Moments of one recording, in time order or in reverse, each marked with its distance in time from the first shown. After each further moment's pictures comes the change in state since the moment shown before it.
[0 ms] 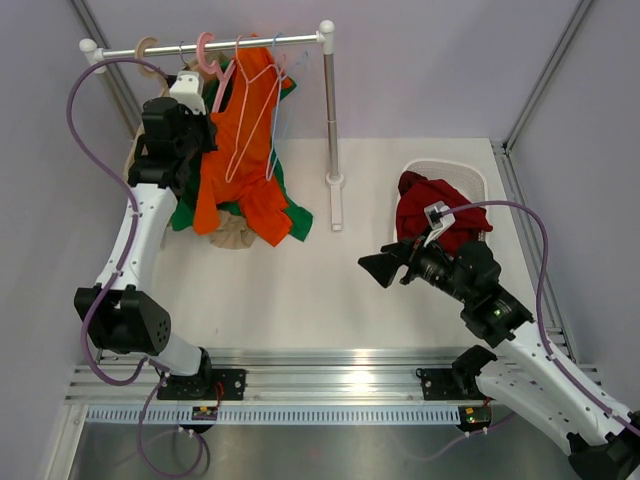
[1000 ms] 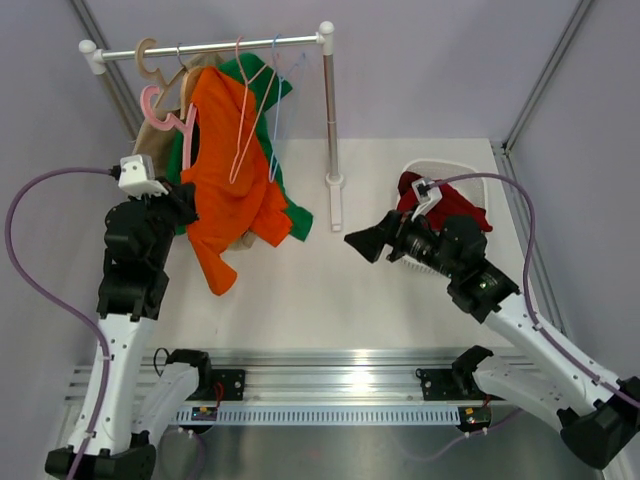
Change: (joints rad) left arm -0.037 -0.690 -0.544 0.068 -0.144 -0.269; right arm 0.000 0.183 0.151 0.032 -0.006 0.066
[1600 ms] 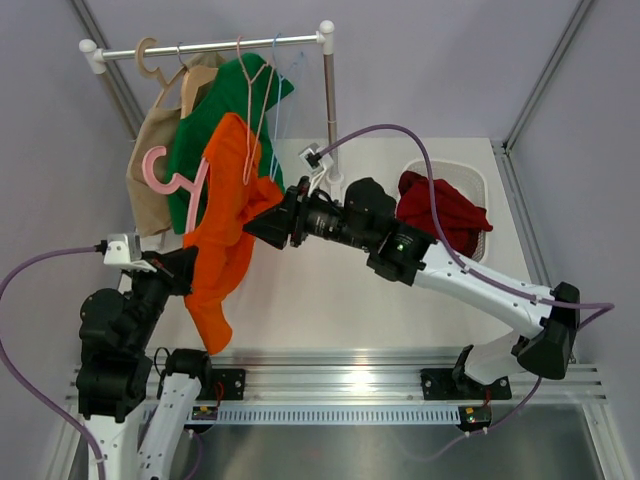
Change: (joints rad) left arm -0.001 -0.528 -0.136 -0.369 0.152 -0.072; right arm 0.399 0.546 0.581 0.140 0.055 0.019
